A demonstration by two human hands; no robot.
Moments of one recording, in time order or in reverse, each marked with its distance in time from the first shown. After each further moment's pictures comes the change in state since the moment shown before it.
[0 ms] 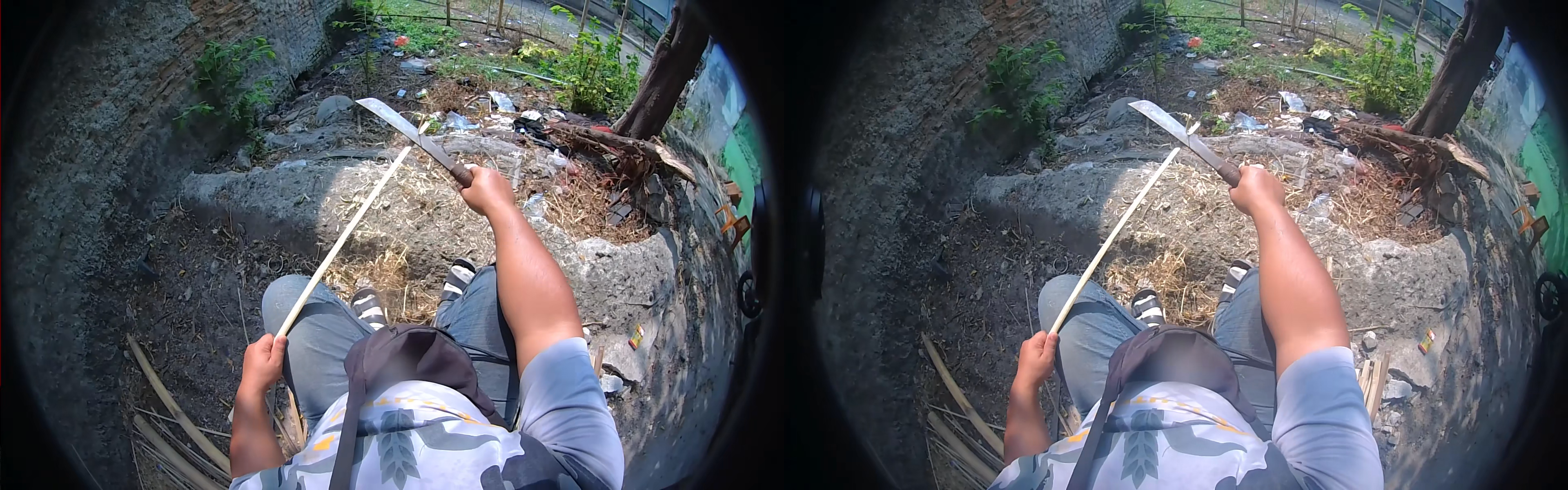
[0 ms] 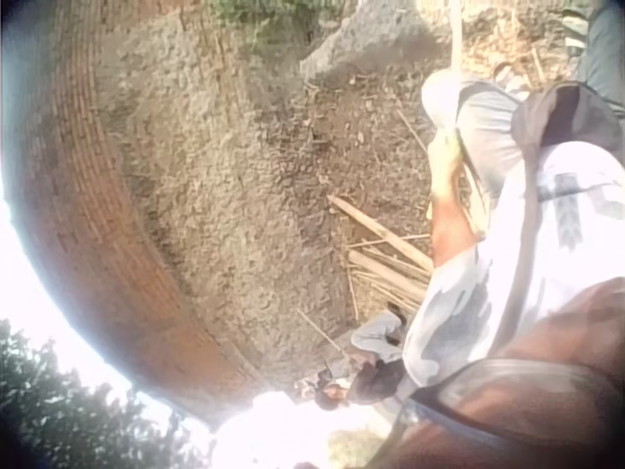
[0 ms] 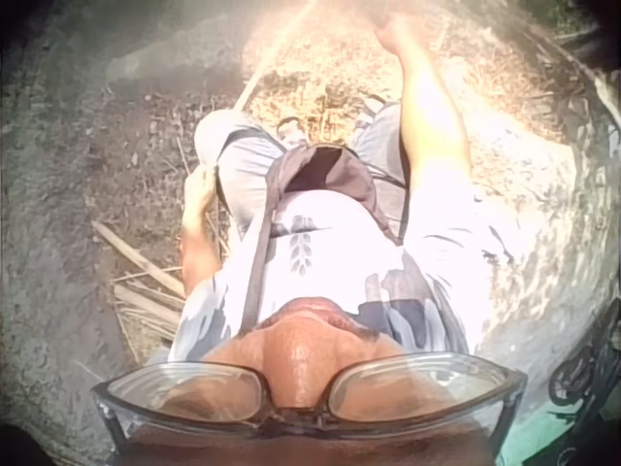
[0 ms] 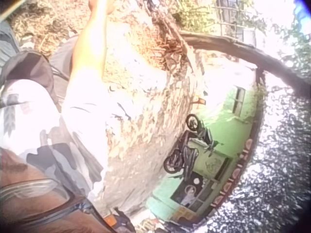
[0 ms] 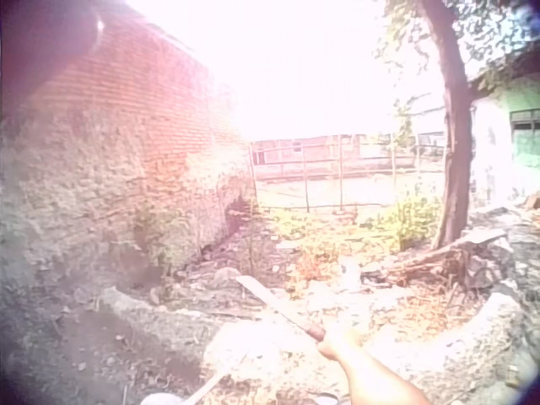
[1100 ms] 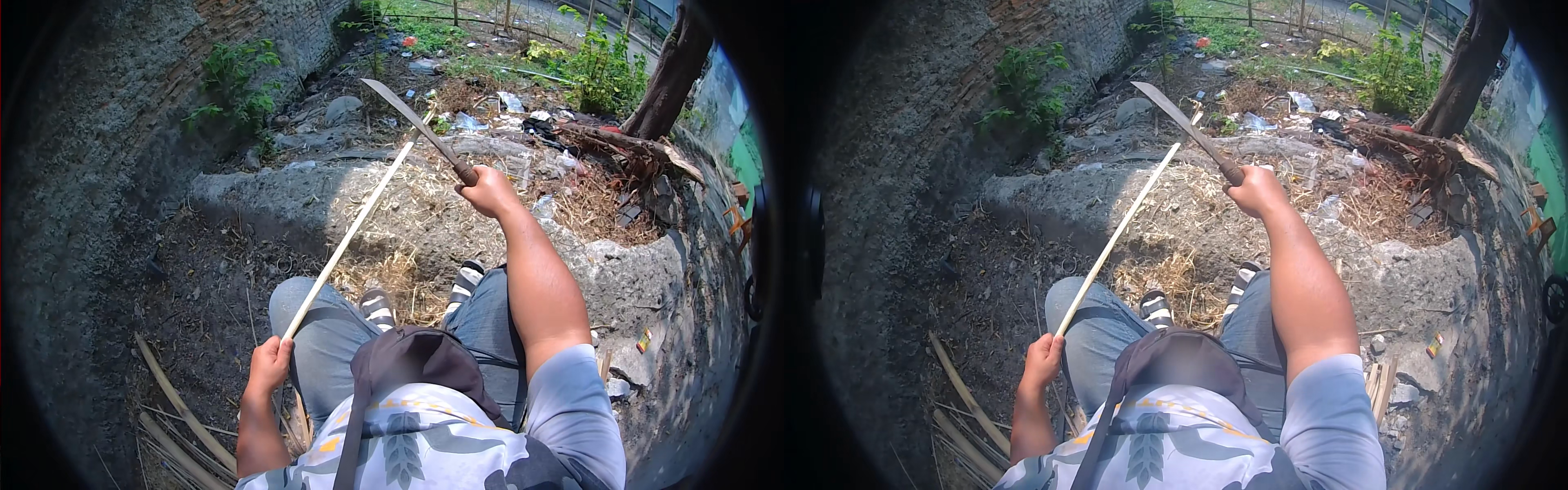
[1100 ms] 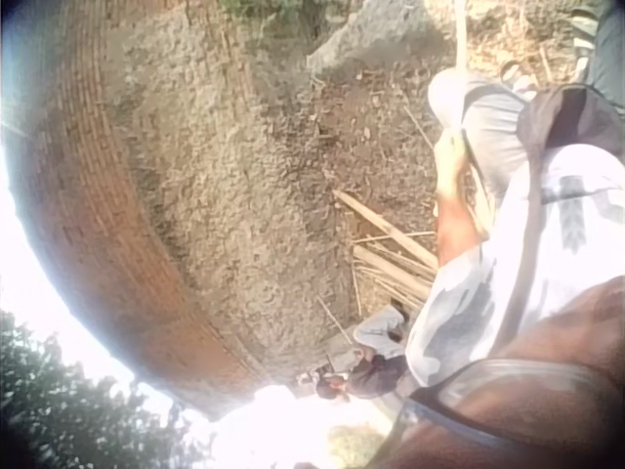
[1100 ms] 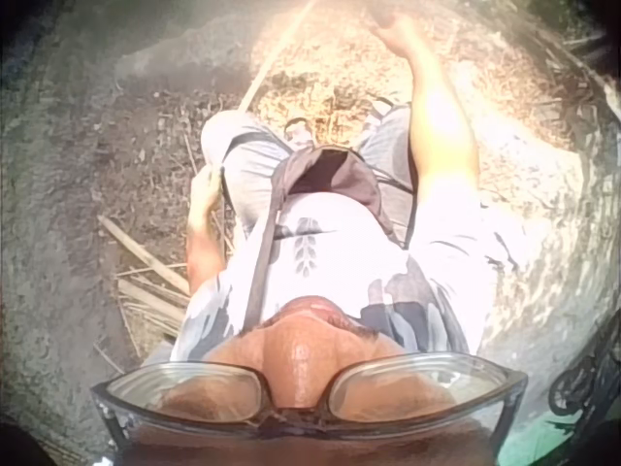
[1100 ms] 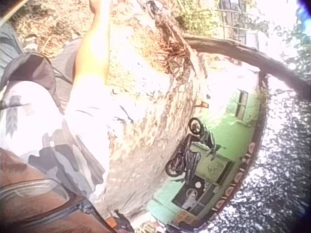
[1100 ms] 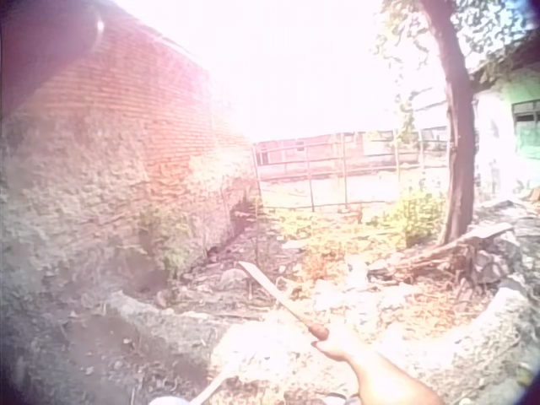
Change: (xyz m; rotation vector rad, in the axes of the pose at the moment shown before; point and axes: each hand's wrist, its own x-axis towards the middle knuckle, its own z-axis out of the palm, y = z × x) left_hand -0.001 -0.002 0.000 -0.032 -0.012 -0.050; right_hand 0.001 -0.003 -0.007 0.292 -0.110 -0.113
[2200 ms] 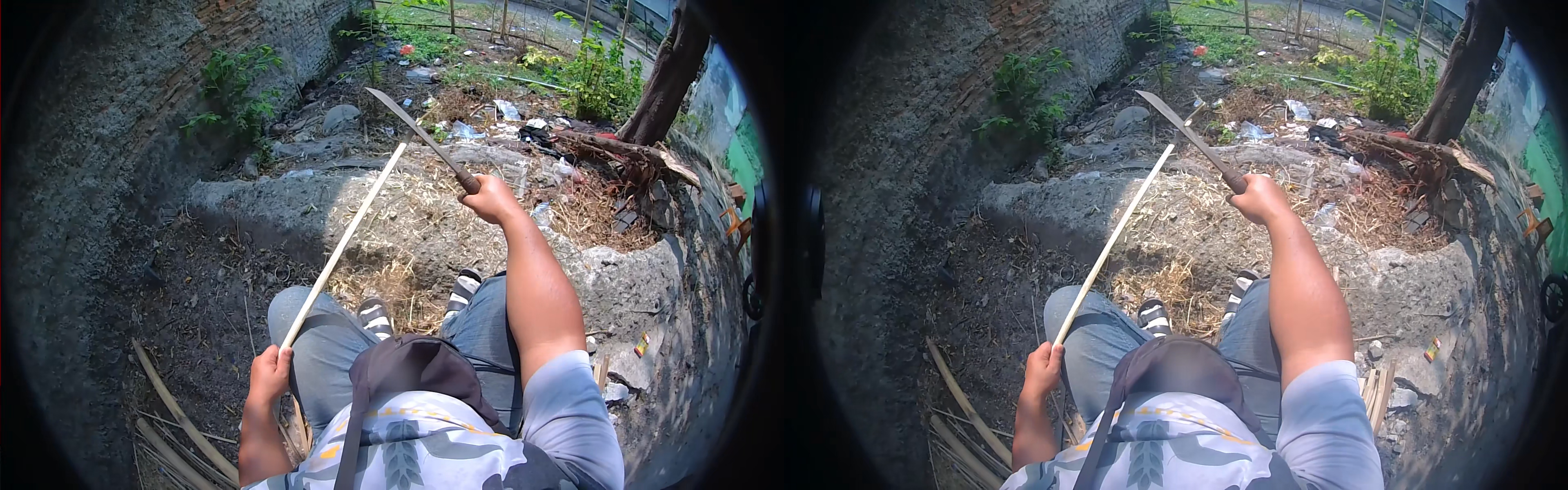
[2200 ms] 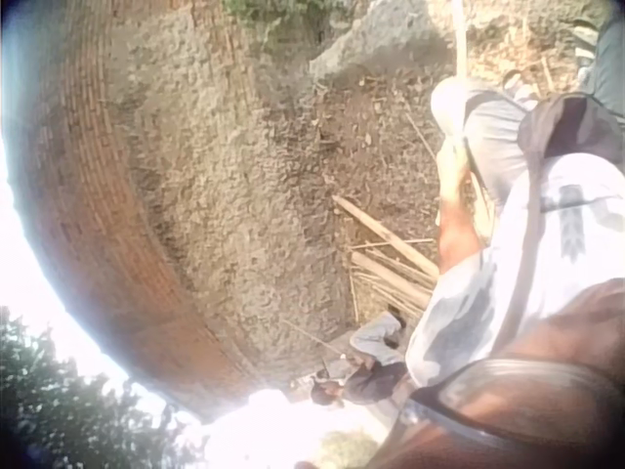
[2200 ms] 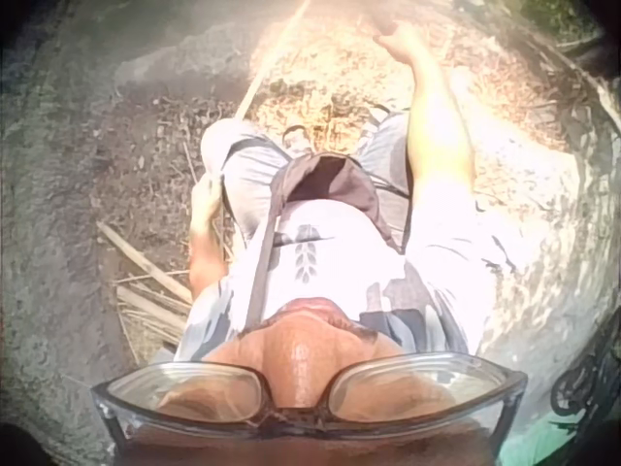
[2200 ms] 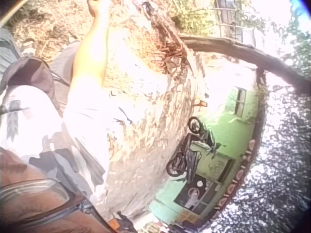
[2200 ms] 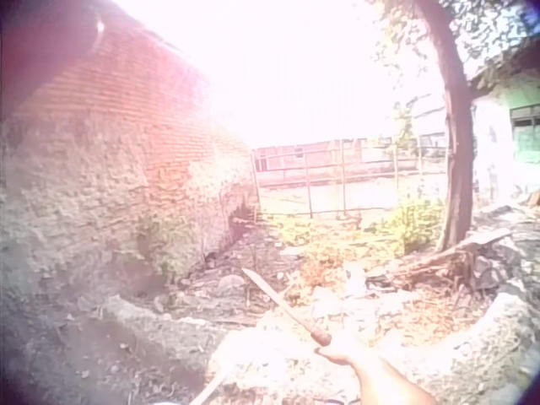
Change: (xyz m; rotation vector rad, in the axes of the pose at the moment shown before) left_hand -0.003 0.006 0.003 0.035 0.020 -0.036; right_hand 0.008 0.013 -0.005 -0.003 -0.034 0.052
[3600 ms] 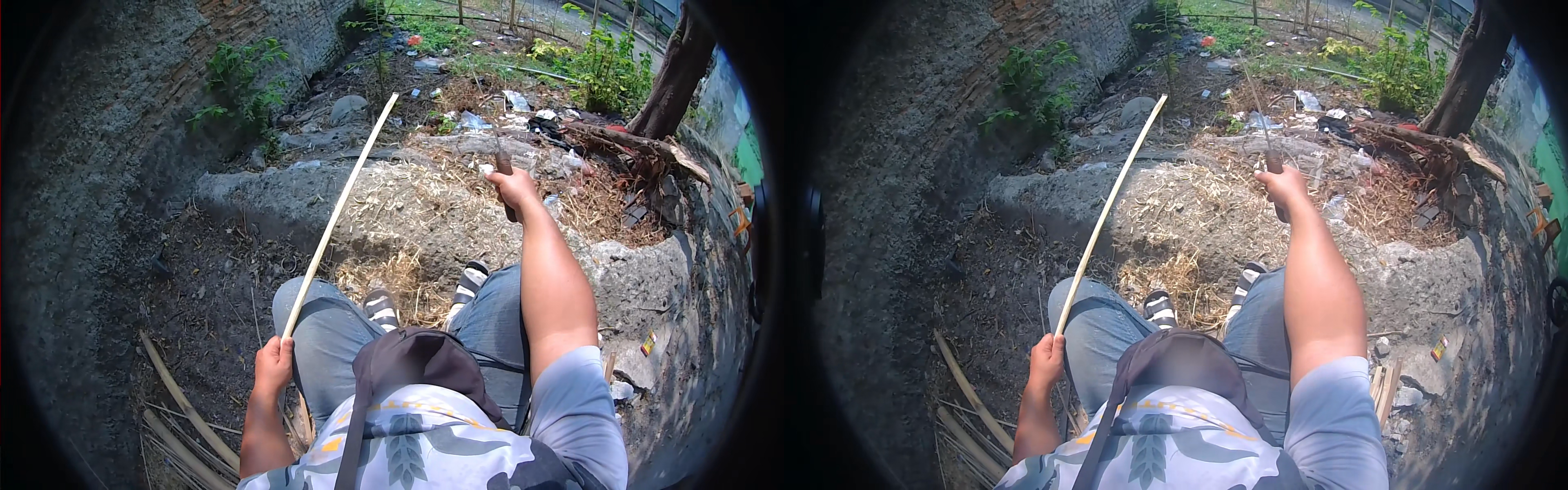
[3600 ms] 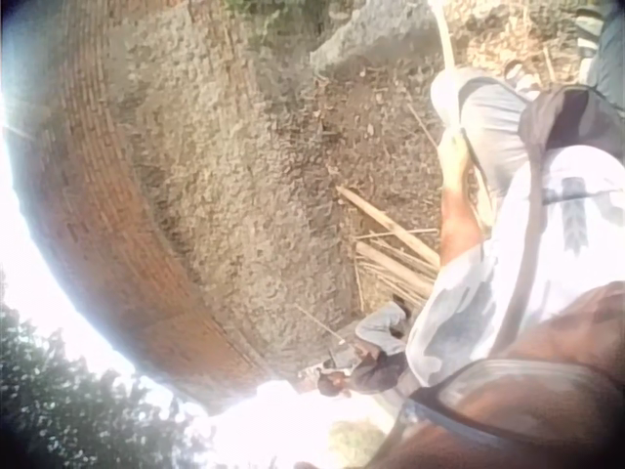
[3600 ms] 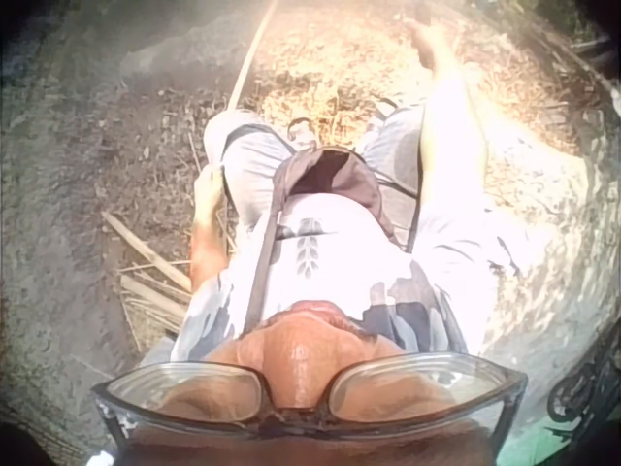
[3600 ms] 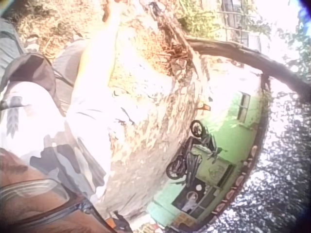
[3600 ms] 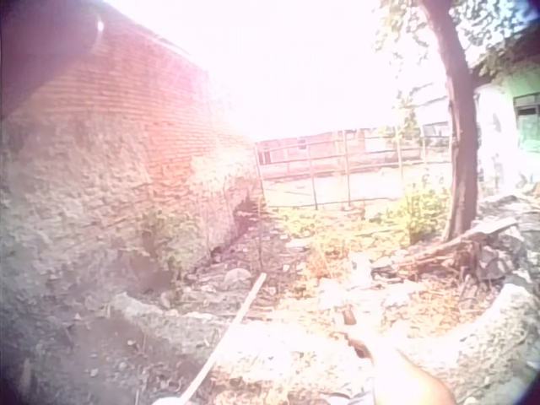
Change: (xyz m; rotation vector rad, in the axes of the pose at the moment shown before) left_hand -0.002 -0.004 0.005 -0.052 0.070 0.013; right_hand 0.039 0.059 0.014 0.530 0.117 0.223
